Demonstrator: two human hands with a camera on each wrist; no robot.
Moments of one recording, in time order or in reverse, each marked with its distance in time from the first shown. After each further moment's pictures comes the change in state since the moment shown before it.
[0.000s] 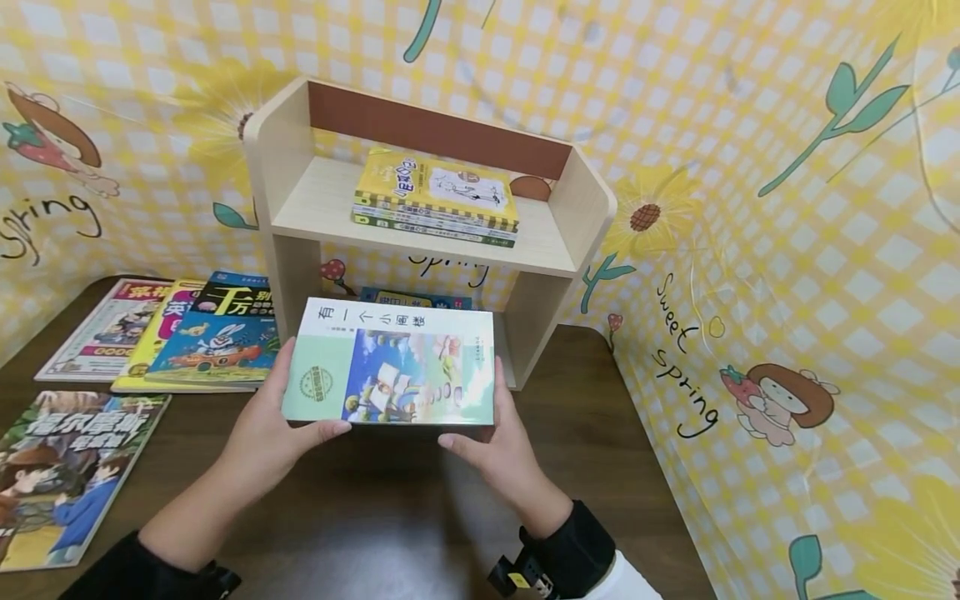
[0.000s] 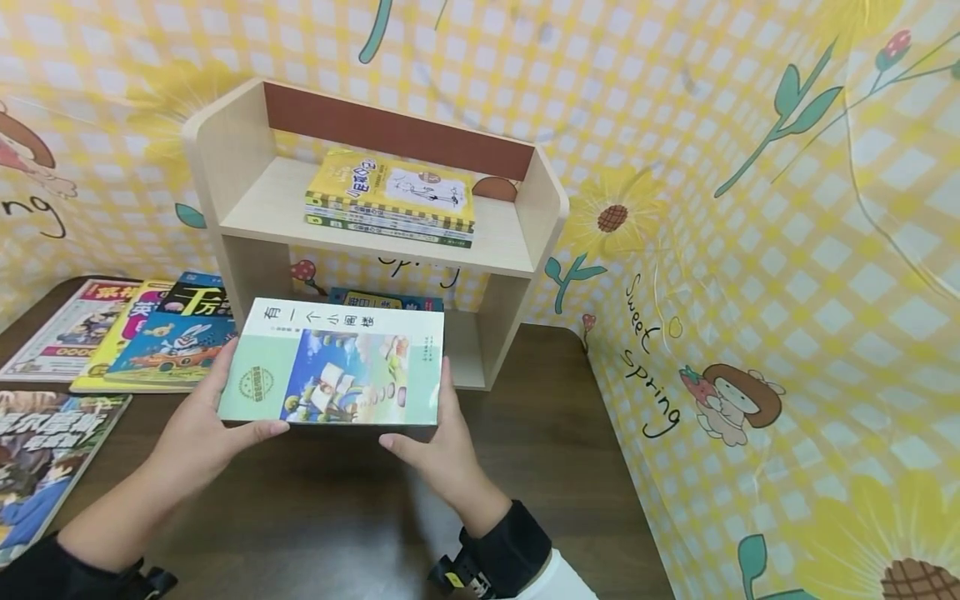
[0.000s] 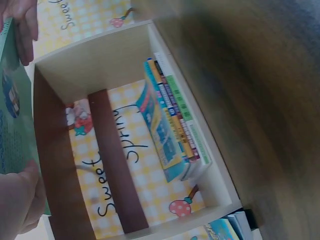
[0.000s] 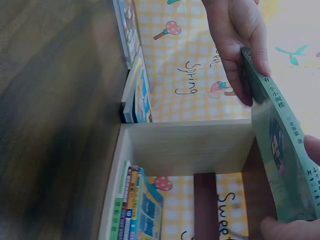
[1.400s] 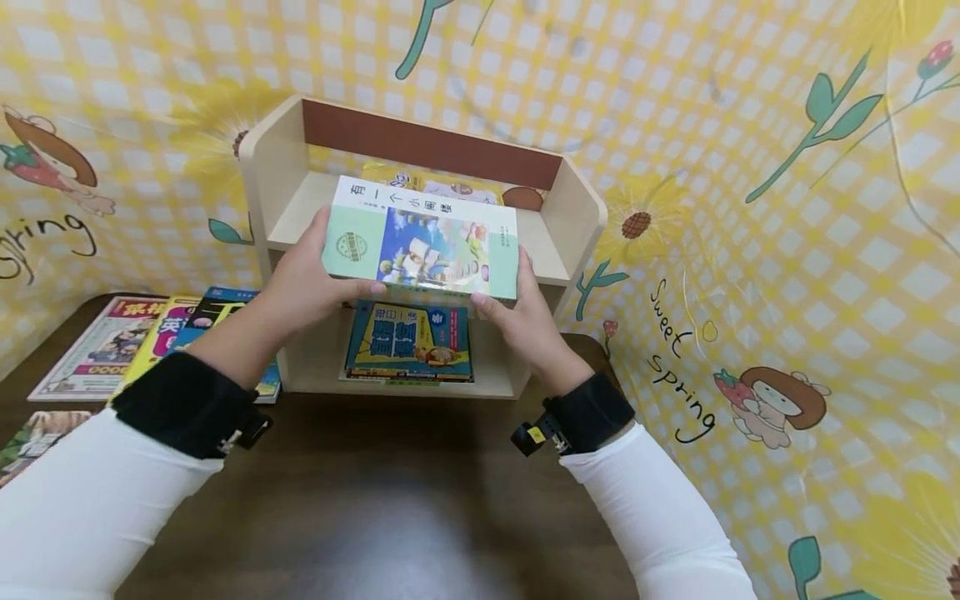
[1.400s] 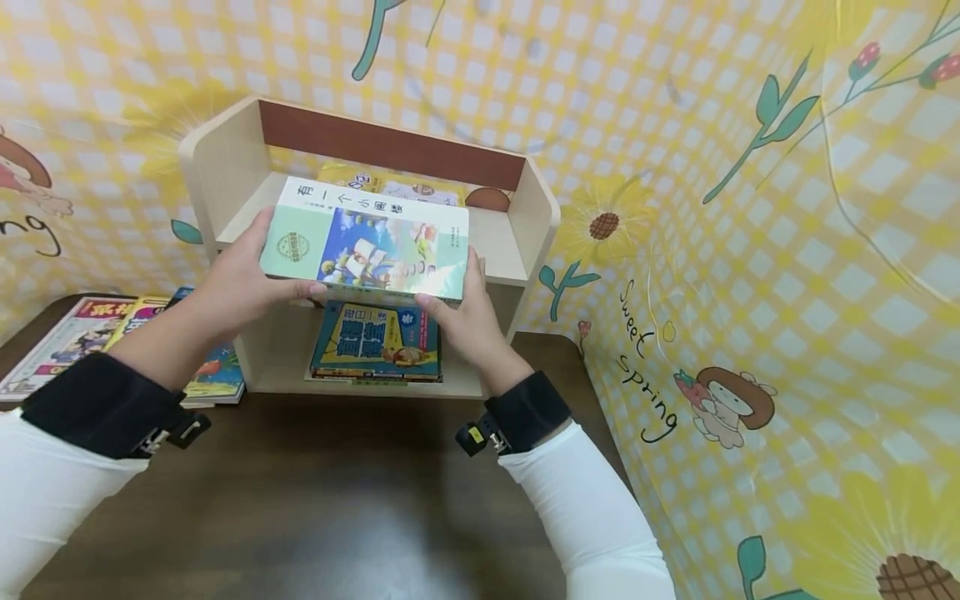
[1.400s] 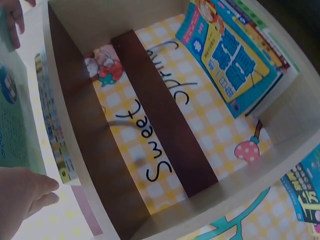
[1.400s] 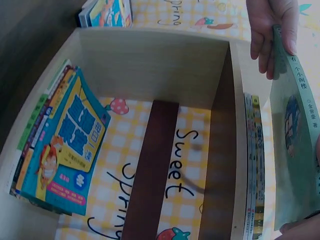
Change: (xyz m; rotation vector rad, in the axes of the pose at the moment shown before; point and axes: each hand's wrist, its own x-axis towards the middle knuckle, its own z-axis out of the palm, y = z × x) left_hand 0.118 0.098 -0.037 -0.022 -0.048 0.164; right_hand 0.113 -0.094 -0.039 -0.346 0.069 -0.122
